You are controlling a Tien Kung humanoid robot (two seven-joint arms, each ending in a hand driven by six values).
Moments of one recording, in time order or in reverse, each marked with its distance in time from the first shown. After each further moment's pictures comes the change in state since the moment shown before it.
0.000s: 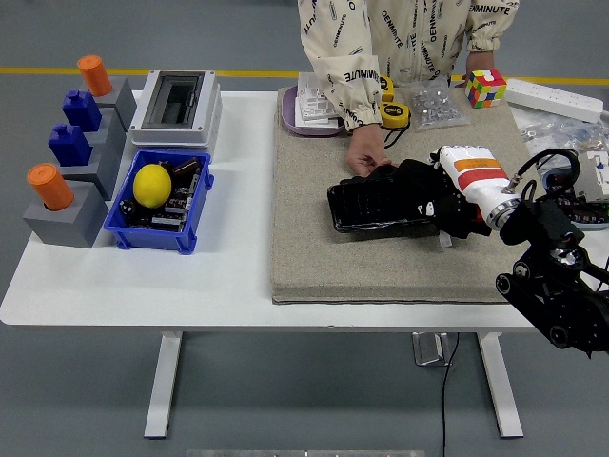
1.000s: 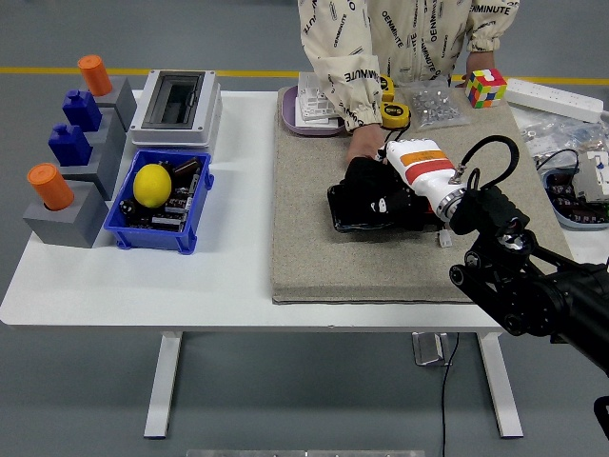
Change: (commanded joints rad) left arm -0.009 0.004 0.002 0.000 -0.002 0.000 0.000; right arm 0.099 0.136 -0.099 -0.045 -0.007 0.018 -0.013
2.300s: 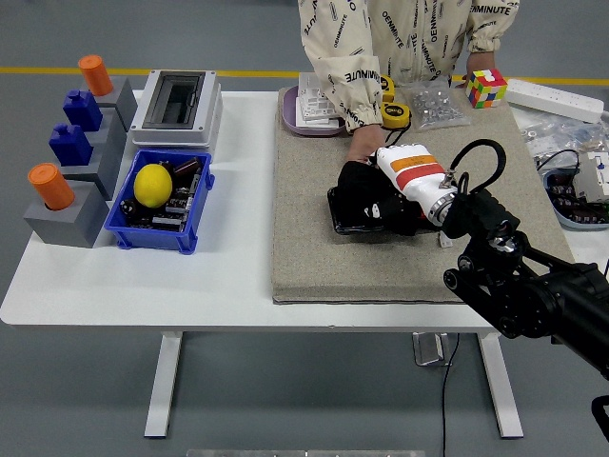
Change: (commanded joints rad) left arm -0.001 0.001 0.001 0.000 0.000 0.000 -0.001; right arm -0.005 -0.013 -0.029 -0.034 -0.002 0.009 -0.002
